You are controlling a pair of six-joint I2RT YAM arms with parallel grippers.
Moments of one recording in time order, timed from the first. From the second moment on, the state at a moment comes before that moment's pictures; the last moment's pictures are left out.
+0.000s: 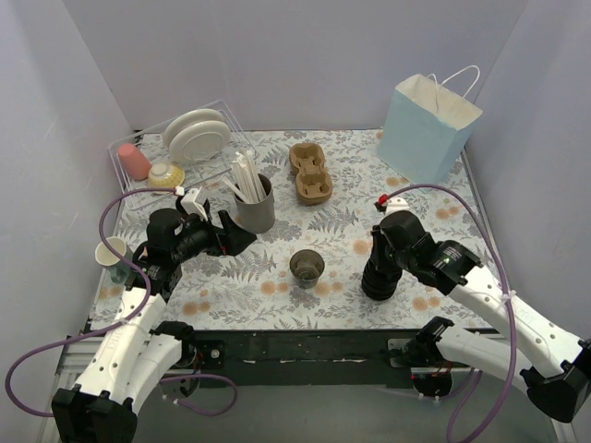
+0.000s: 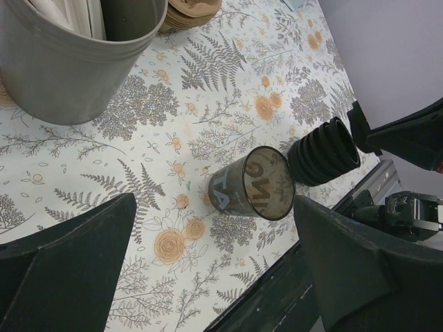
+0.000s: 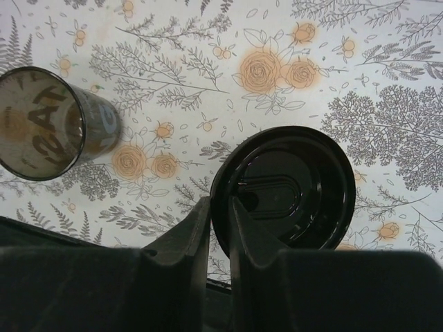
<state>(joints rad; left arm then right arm) -0.21 0.75 0.63 -0.26 0.54 -0.46 0.76 0.89 0.85 -0.81 0.23 0.43</state>
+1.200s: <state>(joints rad) -0.67 1.08 0.71 0.46 0.63 -1.01 0.76 0.58 0.77 -0.14 -0.28 0.73</state>
